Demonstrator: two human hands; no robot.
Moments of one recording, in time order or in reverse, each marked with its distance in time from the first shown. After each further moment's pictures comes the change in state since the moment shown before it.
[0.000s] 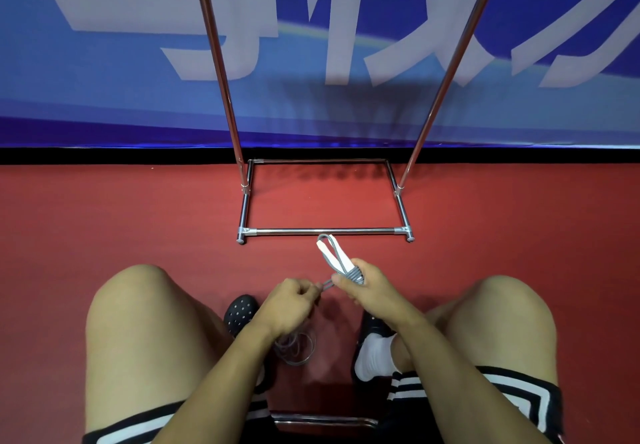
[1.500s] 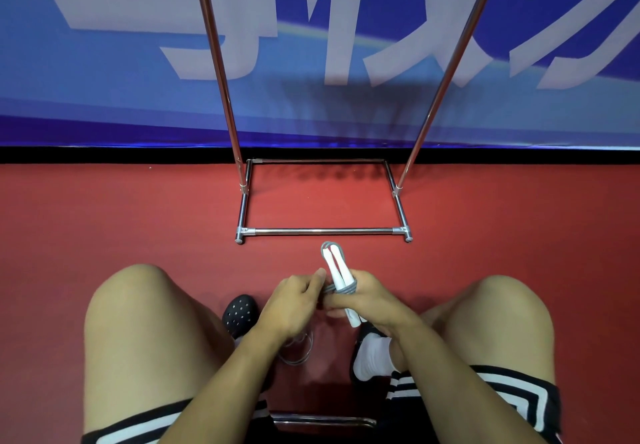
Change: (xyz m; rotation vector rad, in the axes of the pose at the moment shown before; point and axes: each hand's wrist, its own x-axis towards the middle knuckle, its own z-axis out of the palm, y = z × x) left_hand -0.014 0.022 0.001 0.077 0.107 0.176; right_hand -0.013 -0.012 0.010 0.290 -0.201 0.148
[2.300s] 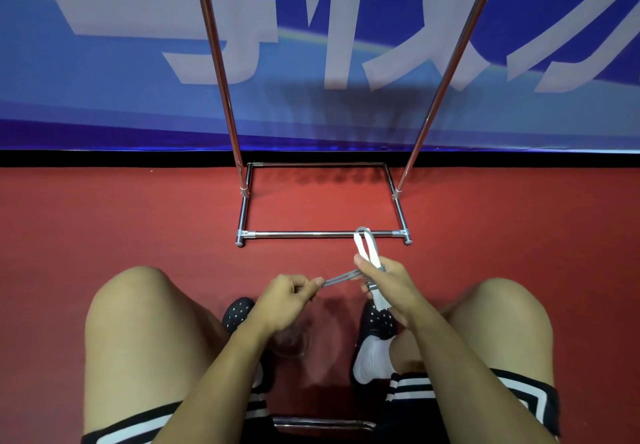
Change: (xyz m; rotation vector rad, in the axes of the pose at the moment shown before) left_hand 0.012 -0.023 -0.007 -0.051 -0.019 -0.022; right_hand 0.002 -0.008 -0.033 0.077 0.403 -0.032
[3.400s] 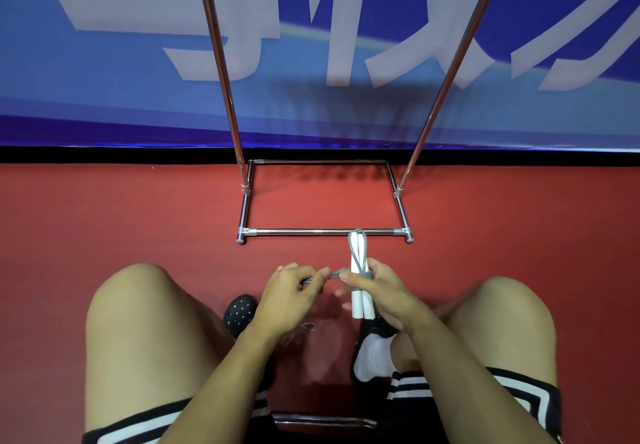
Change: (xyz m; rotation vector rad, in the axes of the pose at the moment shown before) left_hand -0.010 0.016 0.004 0.099 0.196 0.205; right_hand -0.011 0.001 0.012 0.075 -0.243 0.053
